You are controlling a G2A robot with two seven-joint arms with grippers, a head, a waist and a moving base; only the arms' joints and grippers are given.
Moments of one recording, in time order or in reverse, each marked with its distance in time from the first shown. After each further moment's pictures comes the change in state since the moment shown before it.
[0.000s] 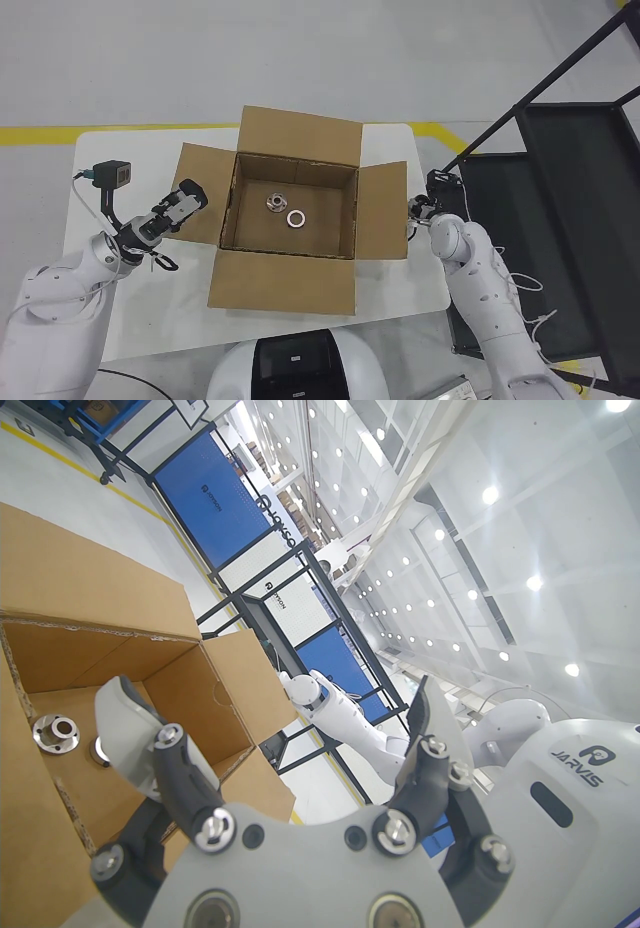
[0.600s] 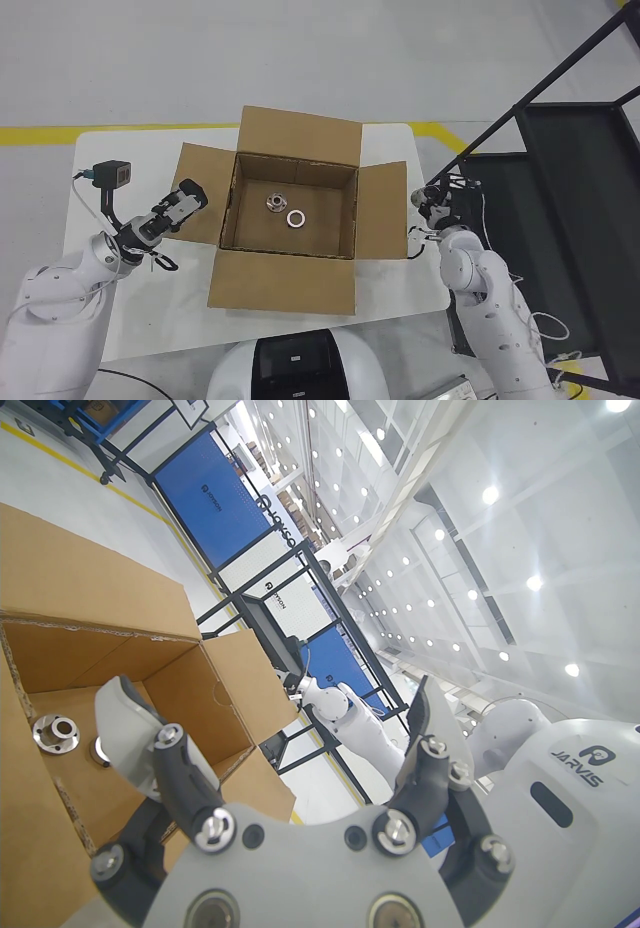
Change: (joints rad) left arm 0.000 0.000 0.000 0.000 0.000 0.000 0.000; right arm -0.301 0.008 0.085 -0.463 -0.042 0.023 -0.173
